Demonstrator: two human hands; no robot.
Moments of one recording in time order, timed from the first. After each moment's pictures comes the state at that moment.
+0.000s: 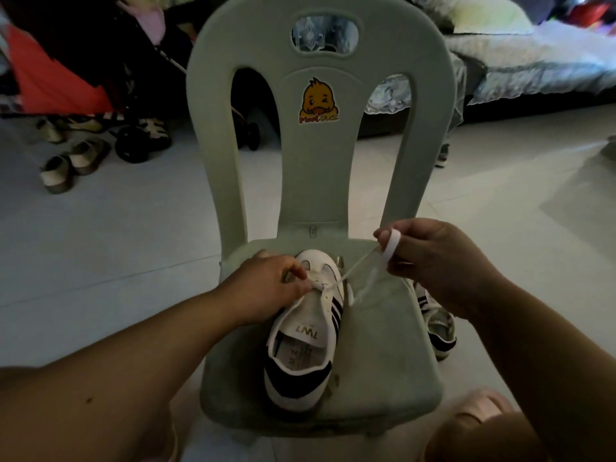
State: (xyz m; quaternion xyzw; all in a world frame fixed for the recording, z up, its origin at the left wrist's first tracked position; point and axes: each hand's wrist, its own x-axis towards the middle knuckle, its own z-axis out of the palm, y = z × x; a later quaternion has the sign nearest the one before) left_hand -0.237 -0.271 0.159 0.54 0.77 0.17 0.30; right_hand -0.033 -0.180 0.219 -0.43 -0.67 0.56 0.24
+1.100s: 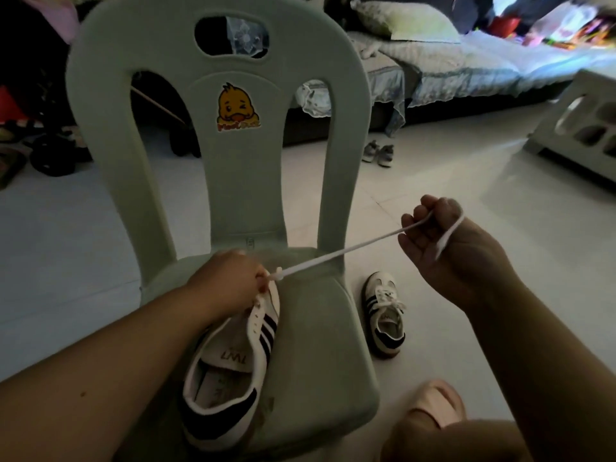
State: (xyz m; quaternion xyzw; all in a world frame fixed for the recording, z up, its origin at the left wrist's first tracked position) left_hand -0.215 -0.197 0.135 0.63 0.75 0.03 0.18; right_hand 0.052 -0.120 0.212 -0.36 -0.34 0.74 0.46
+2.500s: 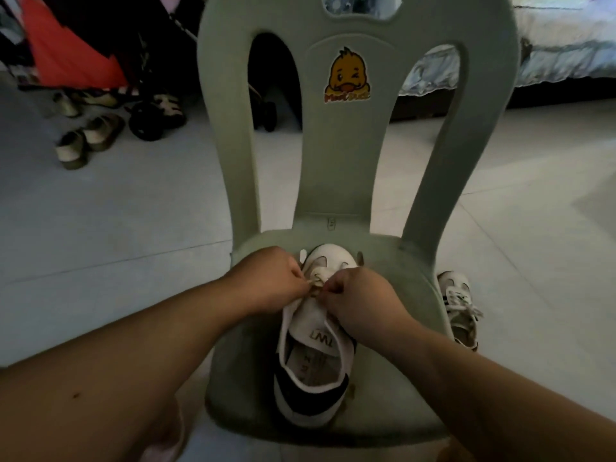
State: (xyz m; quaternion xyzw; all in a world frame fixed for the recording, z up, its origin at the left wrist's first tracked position) left_hand -0.248 -0.258 0.157 0.50 0.79 0.13 0.33; right_hand -0.109 -0.204 0.139 -0.45 -0.83 0.31 0.00
